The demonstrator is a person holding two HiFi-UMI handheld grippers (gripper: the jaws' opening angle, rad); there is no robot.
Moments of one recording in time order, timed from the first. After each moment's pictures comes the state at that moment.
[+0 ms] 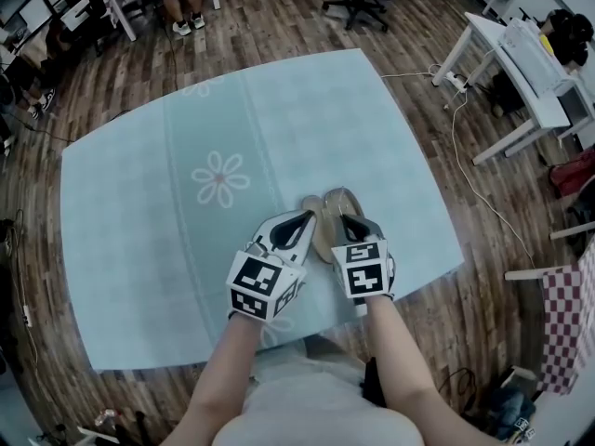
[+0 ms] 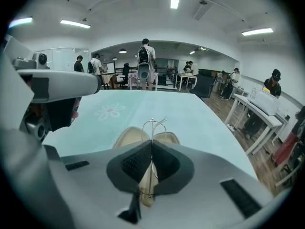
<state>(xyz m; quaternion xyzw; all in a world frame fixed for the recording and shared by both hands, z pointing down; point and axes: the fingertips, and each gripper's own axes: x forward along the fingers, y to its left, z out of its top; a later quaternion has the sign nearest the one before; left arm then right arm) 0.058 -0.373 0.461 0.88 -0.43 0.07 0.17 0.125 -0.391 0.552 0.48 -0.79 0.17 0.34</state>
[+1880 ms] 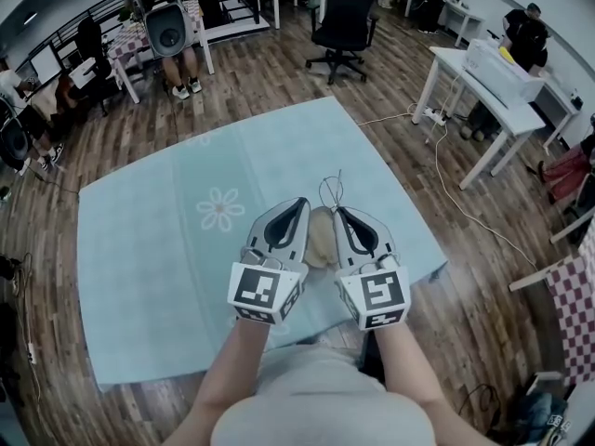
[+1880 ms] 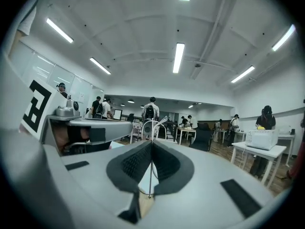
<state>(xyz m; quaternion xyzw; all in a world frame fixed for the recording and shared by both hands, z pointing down) 0.075 -0.337 0.320 0.87 -0.48 -0.06 -0.01 0.131 -0.333 0.338 0.50 -0.86 -0.05 0.07</state>
